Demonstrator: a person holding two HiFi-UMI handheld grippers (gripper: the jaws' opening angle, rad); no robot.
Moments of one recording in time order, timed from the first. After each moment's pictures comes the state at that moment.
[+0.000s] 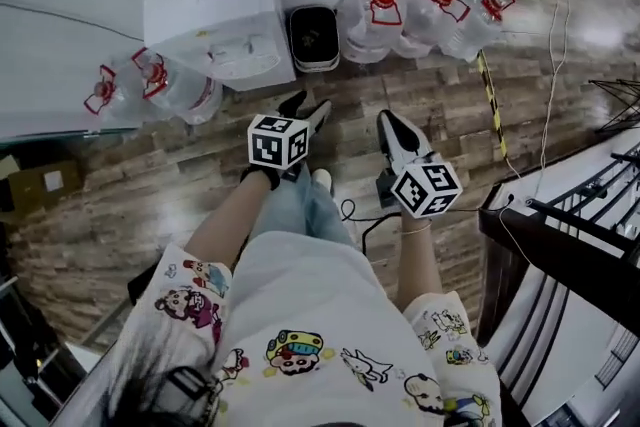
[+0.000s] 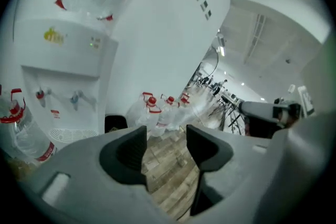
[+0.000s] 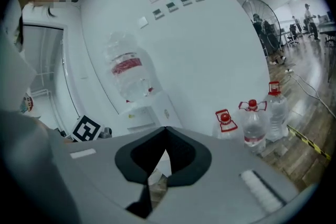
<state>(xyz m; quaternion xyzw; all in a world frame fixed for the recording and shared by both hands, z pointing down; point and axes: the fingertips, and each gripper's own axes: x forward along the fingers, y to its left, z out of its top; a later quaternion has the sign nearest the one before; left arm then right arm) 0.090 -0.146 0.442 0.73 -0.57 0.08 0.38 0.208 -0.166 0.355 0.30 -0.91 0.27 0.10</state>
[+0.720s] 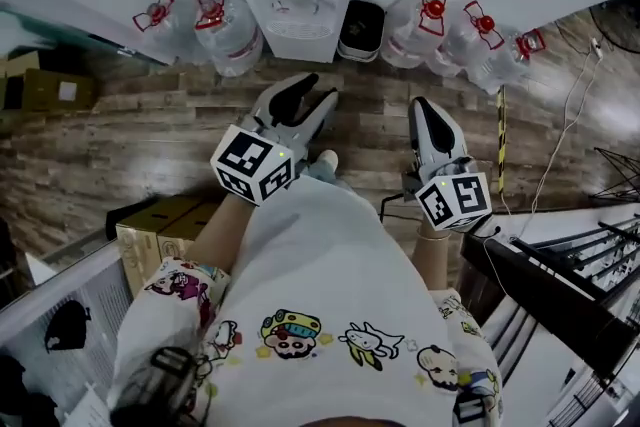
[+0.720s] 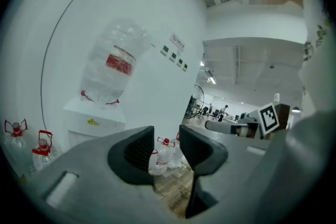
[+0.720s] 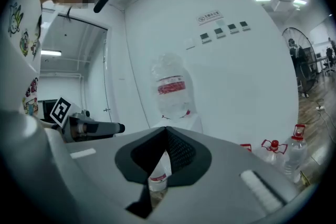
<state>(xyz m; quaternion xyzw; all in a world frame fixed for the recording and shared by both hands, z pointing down) 0.078 0.017 0.215 0.74 -0.65 -0.05 0.18 0.193 -0.063 0.202 0.19 -0.97 0.12 0.06</state>
